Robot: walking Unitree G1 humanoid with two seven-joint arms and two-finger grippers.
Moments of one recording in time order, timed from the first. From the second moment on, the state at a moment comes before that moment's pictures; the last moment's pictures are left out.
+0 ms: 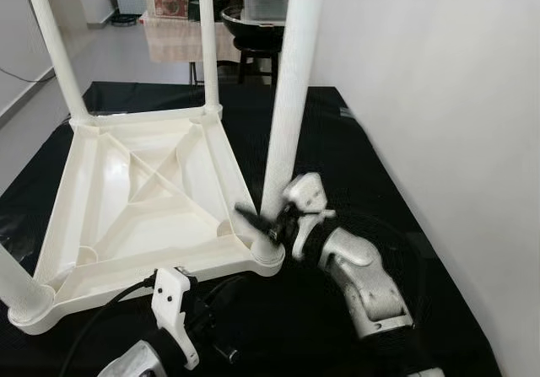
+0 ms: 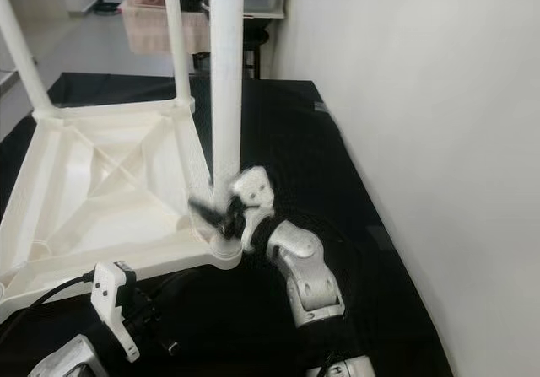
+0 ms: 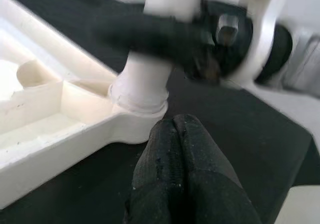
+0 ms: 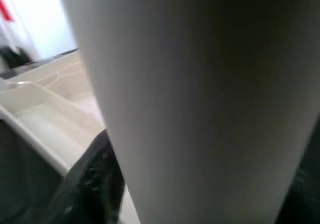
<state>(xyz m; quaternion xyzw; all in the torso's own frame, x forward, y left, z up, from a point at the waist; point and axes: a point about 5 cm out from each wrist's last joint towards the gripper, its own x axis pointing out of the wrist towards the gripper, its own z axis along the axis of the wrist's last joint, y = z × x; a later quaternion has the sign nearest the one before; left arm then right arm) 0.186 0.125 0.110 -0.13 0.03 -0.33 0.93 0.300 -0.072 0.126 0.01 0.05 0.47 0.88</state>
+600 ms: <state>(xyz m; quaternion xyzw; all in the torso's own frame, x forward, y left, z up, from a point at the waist) 0.190 0.123 0.111 -0.13 0.03 -0.34 0.93 0.355 -0.084 0.185 0.00 0.05 0.66 0.75</state>
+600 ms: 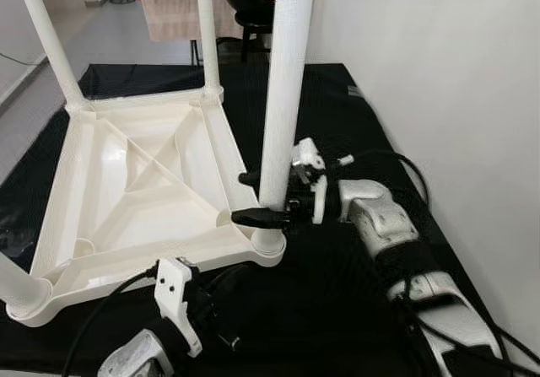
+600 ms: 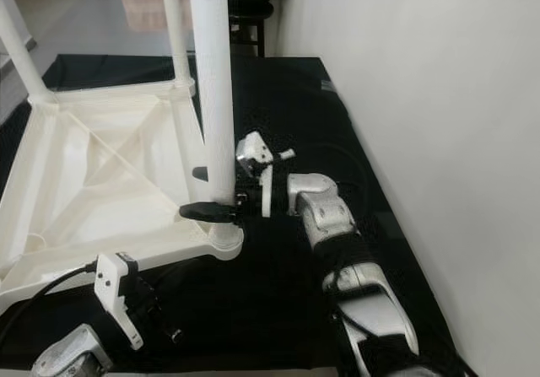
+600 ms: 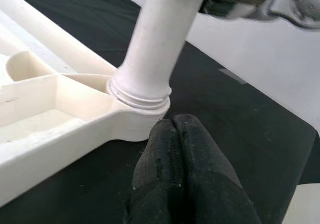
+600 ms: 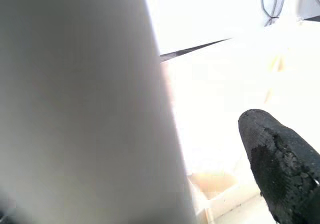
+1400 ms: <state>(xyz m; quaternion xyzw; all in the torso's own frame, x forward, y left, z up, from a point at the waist) 0.185 0.122 0.112 -0.14 0.03 -0.33 0.93 0.309 -0.068 0.149 0.01 -0.02 0.40 0.92</state>
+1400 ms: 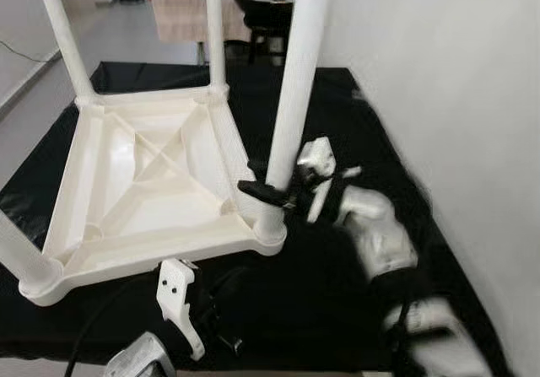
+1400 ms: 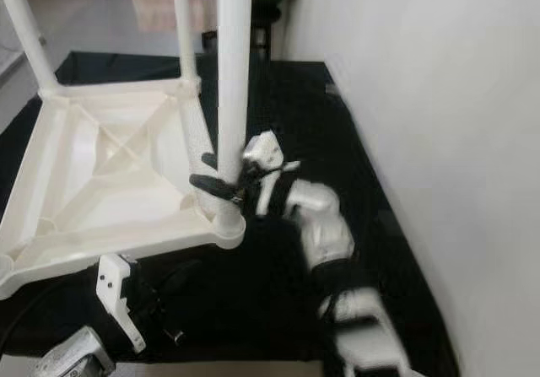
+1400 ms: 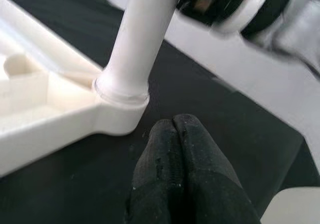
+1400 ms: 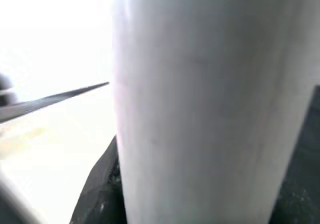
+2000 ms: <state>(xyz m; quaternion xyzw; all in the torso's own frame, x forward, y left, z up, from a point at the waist) 0.188 0.123 0.112 -0.14 0.03 -0.34 0.93 0.315 -0.067 0.121 -0.04 0.08 0.51 0.85</state>
